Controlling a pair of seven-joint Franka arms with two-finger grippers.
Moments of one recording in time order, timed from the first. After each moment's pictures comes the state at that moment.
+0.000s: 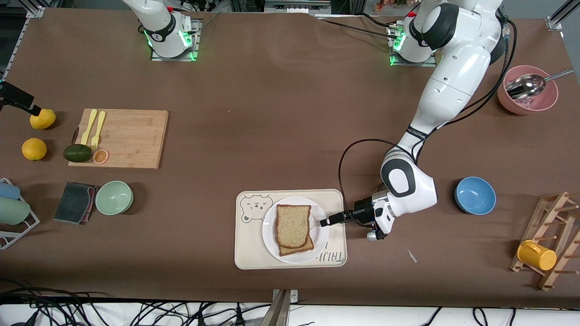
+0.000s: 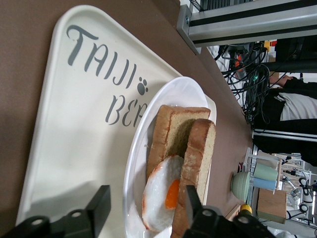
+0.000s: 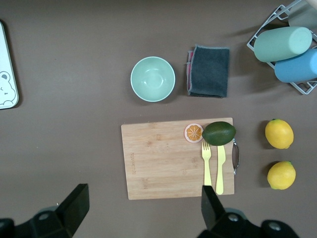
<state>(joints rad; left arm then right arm) -0.12 1.07 -0.30 -1.25 -1.20 2.46 0.43 -0.03 0.00 -0.15 -1.62 0.03 1.64 -0.07</state>
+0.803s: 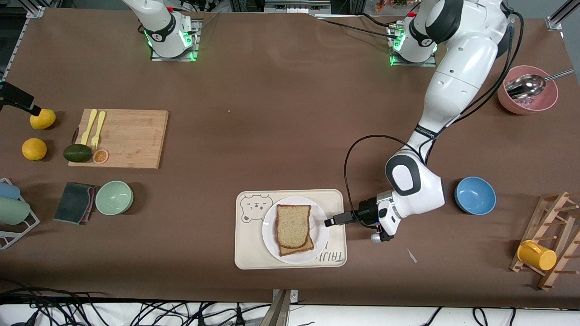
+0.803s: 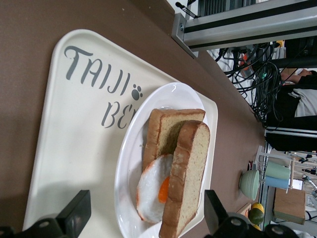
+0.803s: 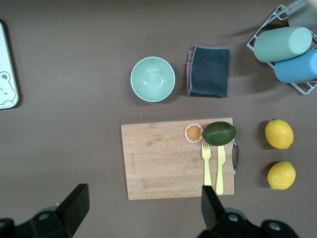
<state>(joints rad) -0.11 1.00 -0.29 -1.28 -1.07 2.45 0.31 -0.03 0.00 -0.15 -1.62 0.03 1.64 -0.07</state>
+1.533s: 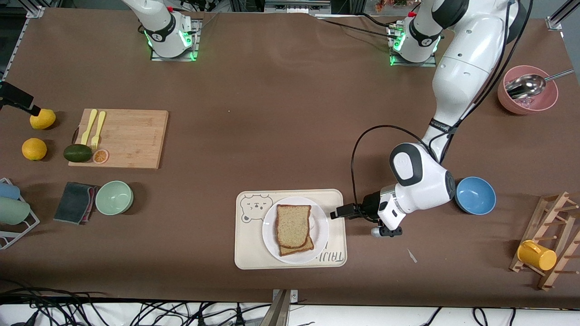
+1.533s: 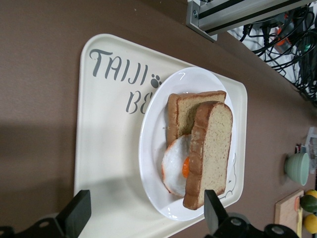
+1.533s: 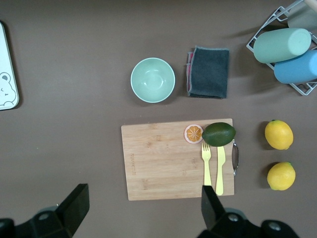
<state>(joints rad) -0.11 0.88 -0.27 -1.38 -0.74 2.45 0.14 -0.03 0.00 -0.15 -1.62 0.03 1.65 -0.07</state>
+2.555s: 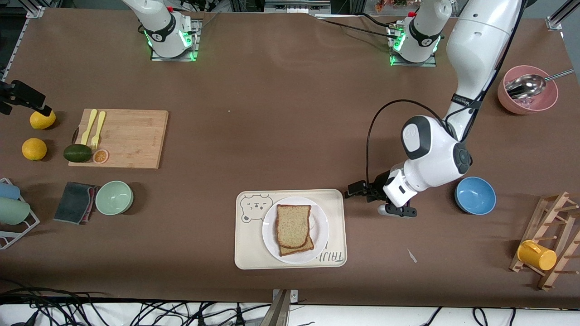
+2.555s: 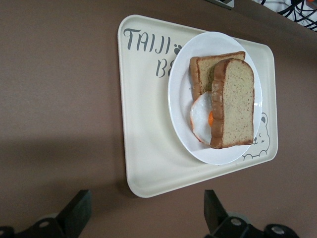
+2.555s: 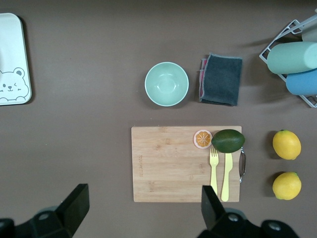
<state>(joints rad) -0.11 0.59 -0.22 -1.69 -0.57 2.44 0.12 -0.02 -0.01 -0.09 -1.62 0.03 1.65 -0.08</state>
